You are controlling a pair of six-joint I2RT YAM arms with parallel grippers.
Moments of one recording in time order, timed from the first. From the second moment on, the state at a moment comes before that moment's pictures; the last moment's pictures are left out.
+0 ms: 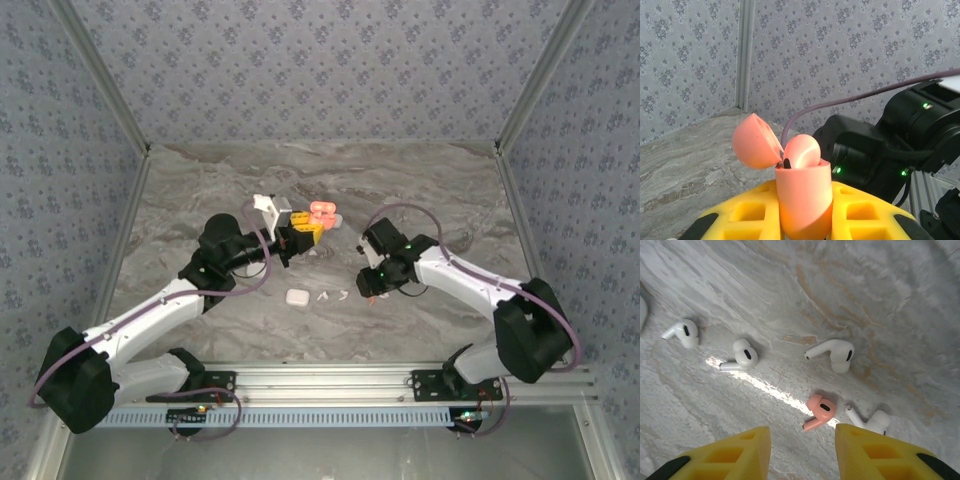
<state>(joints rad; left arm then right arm) -0.68 1.11 0.70 0.46 0.51 -0.22 0.63 1.43 0.89 -0.72 -0.12 0.22</state>
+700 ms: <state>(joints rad) -0.68 1.11 0.70 0.46 0.51 -0.21 0.67 1.58 0.89 -0.72 -0.06 0.26</state>
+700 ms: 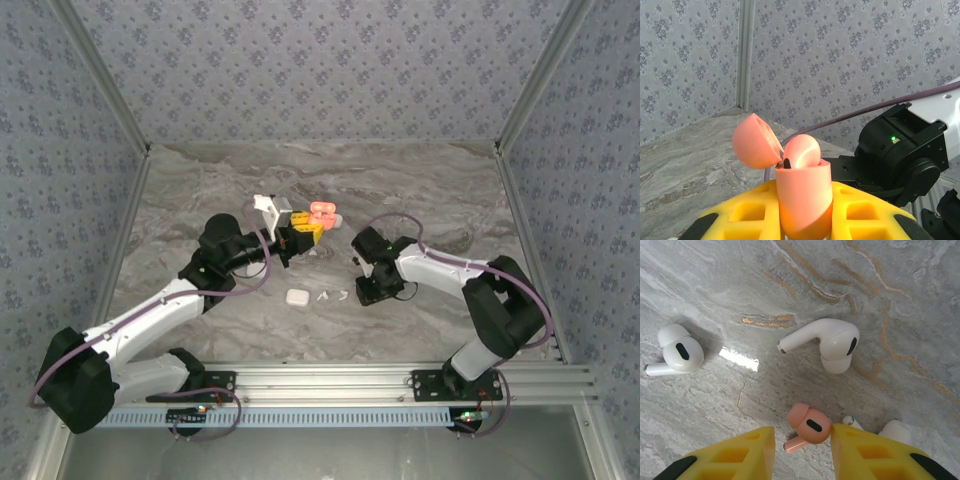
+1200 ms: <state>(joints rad) -0.68 1.10 0.69 0.45 0.50 -0.21 0.69 1.65 0.93 -0.73 -0.01 0.26</state>
